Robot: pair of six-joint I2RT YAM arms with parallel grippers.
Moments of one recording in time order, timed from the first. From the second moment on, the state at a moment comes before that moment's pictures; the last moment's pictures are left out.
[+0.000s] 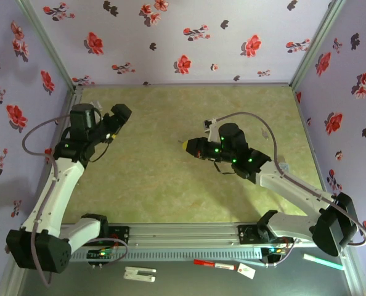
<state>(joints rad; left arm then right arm) -0.17 1.07 1.05 -0.52 0.27 -0.94 0.73 1.16 0.85 -0.07 -0.41 0.93</state>
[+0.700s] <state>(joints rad) 0.04 1.83 1.49 -0.81 0.28 -0.88 0.73 1.10 0.82 -0.17 -0.39 0.92</state>
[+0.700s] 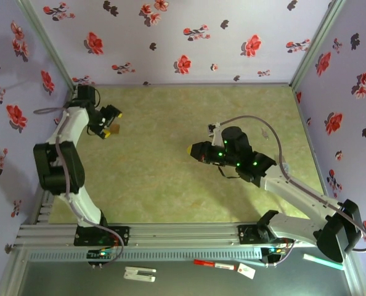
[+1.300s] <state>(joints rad) 0.05 2.17 1.72 -0.92 0.17 -0.99 0.73 1.19 0.81 -0.16 -0.39 0.92</state>
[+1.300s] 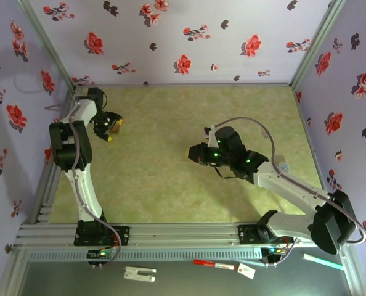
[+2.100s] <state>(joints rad) 0.06 2.32 1.91 -1.00 0.15 -1.06 0.77 1.20 0.75 -0.06 -0.40 0.94</state>
